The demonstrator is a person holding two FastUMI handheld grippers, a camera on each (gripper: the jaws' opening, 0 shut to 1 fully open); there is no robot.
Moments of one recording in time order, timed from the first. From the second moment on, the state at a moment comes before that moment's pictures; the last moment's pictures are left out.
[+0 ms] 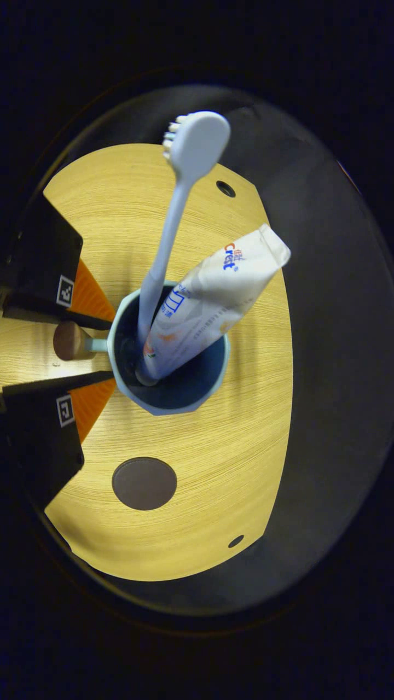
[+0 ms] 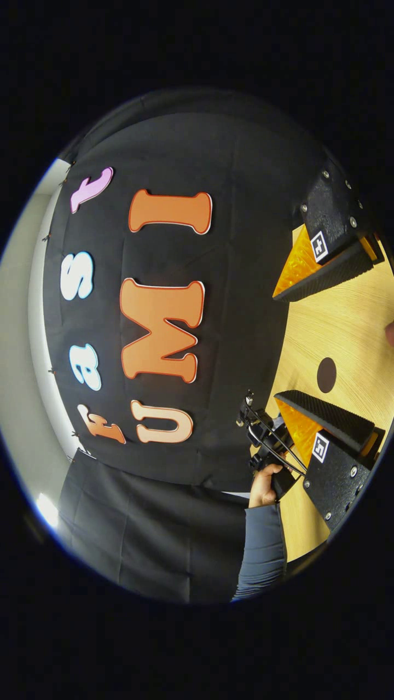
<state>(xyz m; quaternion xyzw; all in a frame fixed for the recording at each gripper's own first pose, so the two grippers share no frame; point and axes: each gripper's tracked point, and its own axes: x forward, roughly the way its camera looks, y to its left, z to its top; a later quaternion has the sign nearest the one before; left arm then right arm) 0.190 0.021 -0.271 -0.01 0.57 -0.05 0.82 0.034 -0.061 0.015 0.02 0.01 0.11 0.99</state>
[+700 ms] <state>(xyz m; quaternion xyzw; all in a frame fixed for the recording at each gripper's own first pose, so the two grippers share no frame) 0.197 0.020 -0.260 -0.01 0.53 -0.07 0.85 0.020 -0.071 0.011 0.02 0.01 0.10 0.99</state>
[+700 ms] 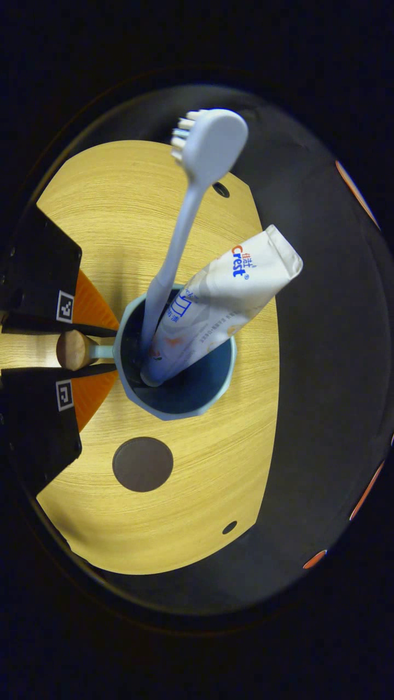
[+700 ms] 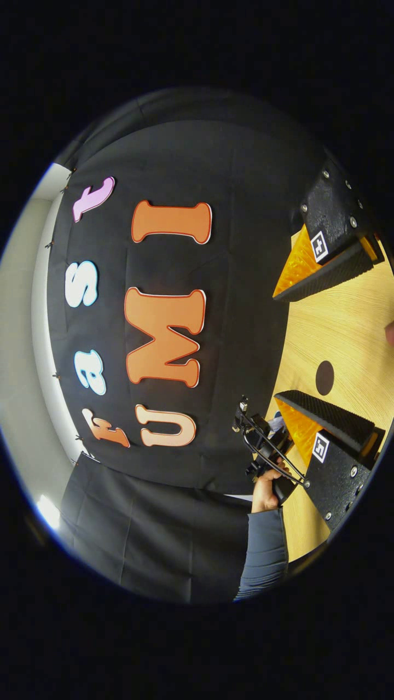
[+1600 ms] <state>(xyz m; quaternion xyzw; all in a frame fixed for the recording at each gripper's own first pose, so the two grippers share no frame) 0.193 0.016 -0.258 0.06 0.52 -0.16 0.84 0.014 -0.074 -0.029 0.06 0.04 0.08 0.99</state>
